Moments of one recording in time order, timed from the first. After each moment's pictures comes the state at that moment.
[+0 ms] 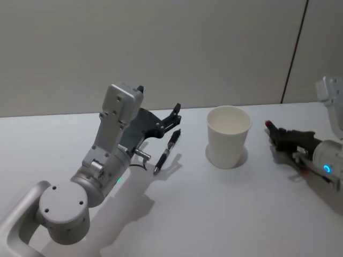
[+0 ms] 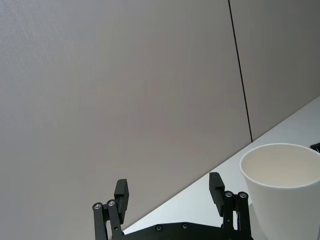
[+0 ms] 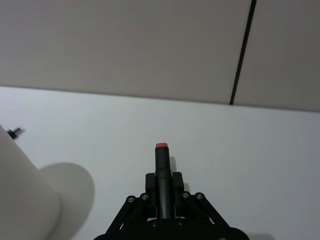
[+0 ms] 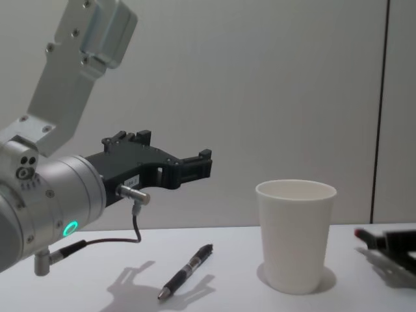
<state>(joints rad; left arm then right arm) -0.24 0.38 0.45 -1.63 -0.20 0.01 -0.01 0.34 0.27 -0.20 -1.36 0.31 0.50 0.23</state>
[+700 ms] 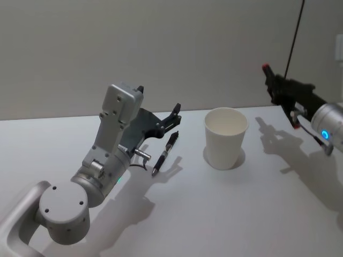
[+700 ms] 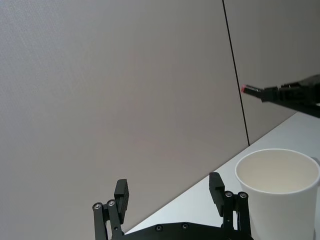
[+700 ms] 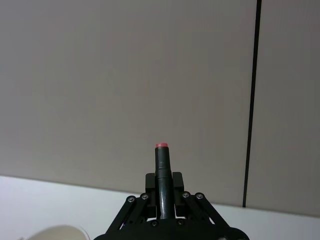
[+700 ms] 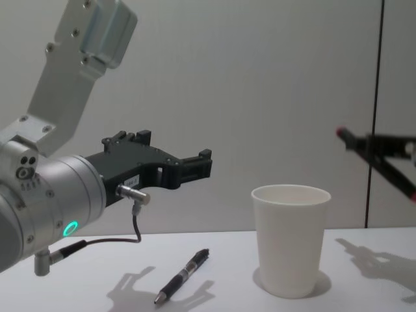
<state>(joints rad) -0.24 0.38 0.45 -1.63 -0.20 0.01 -0.01 0.37 0.24 -0.18 -1.44 0.40 0.30 0.21</state>
